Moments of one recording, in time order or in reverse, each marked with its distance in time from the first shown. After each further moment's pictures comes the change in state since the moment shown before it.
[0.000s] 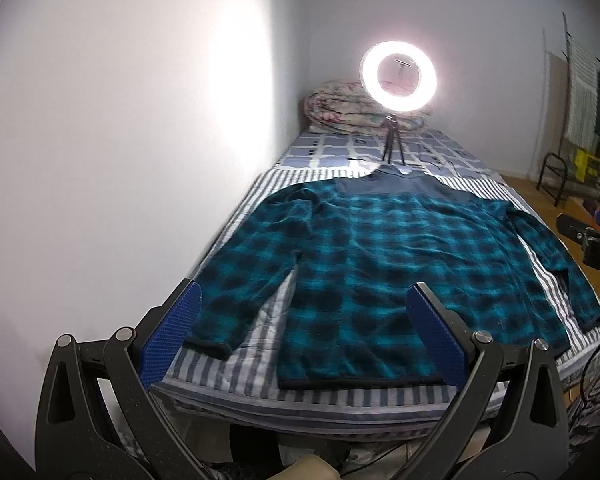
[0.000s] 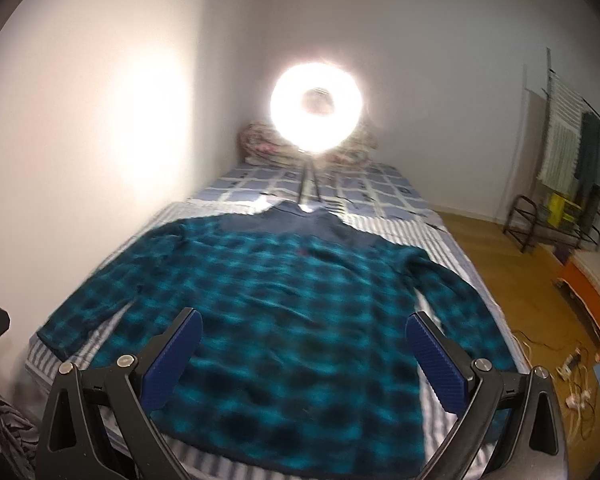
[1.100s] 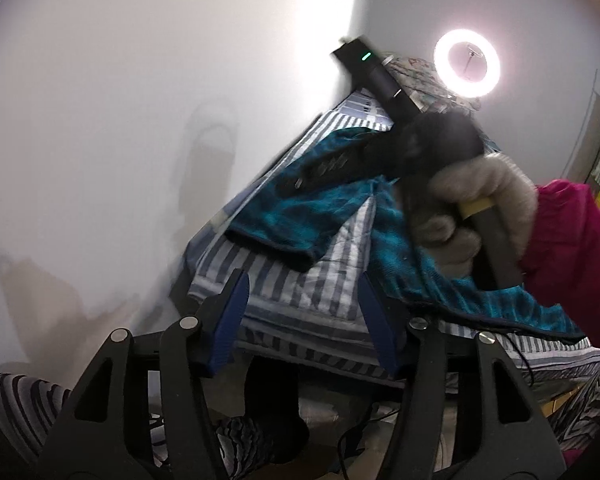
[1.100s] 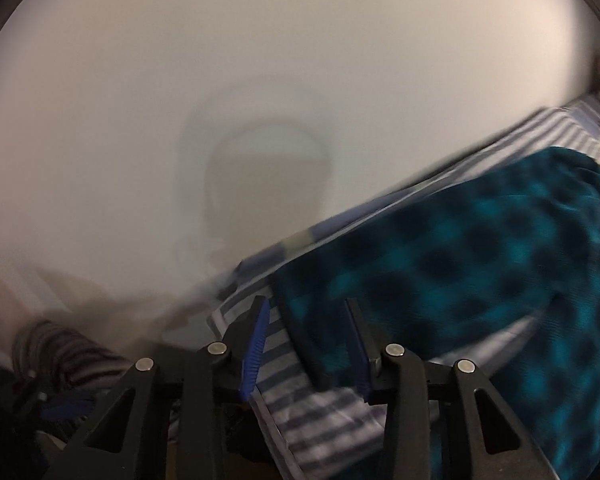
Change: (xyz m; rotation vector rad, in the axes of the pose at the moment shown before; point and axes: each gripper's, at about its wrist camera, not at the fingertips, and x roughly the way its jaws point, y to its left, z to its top) left arm 0.012 0.115 -0.094 -0.211 0.153 0.032; right arm 0.166 0.379 -0.031 -0.523 0.541 0.966
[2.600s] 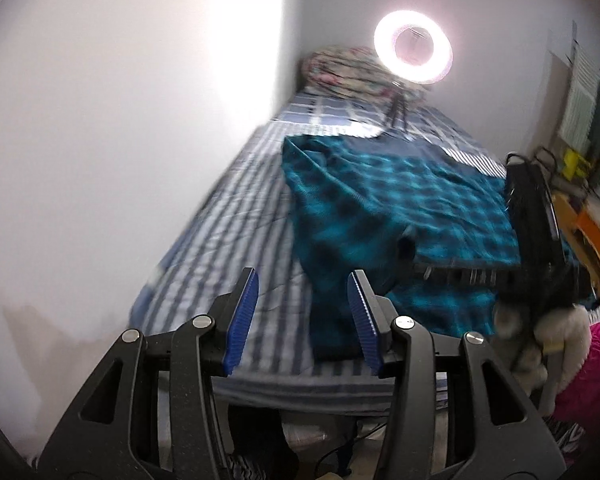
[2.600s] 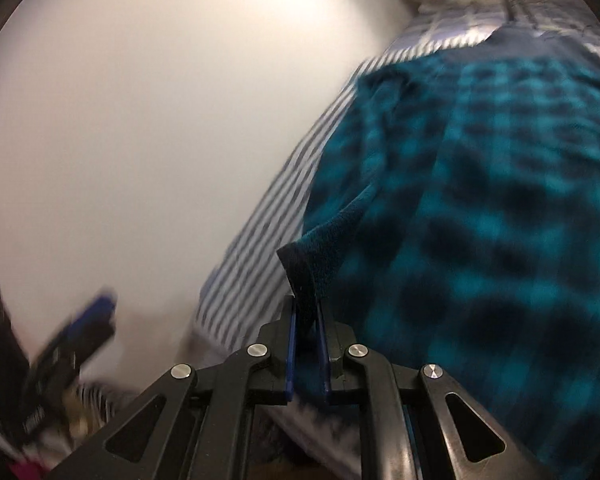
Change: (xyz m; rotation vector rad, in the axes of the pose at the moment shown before) left arm 0.035 -0.073 0.049 0.206 0.010 -0.134; right arm -0.120 -0.089 -0.185 0.572 -0.336 0.026
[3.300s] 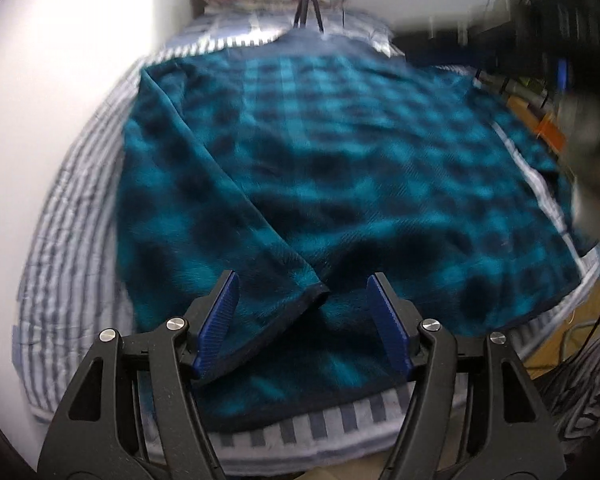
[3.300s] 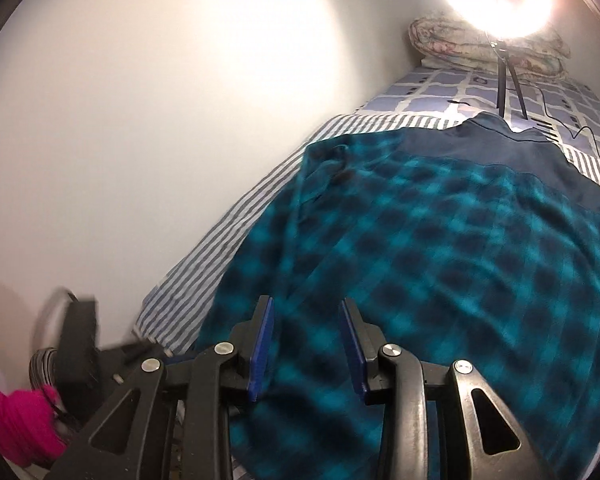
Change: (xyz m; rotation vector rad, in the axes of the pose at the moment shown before) left arm 0.154 -0.127 0.004 0.192 0.325 -0.165; right arm -0.095 -0.073 0.109 -0.185 -0.048 -0.161
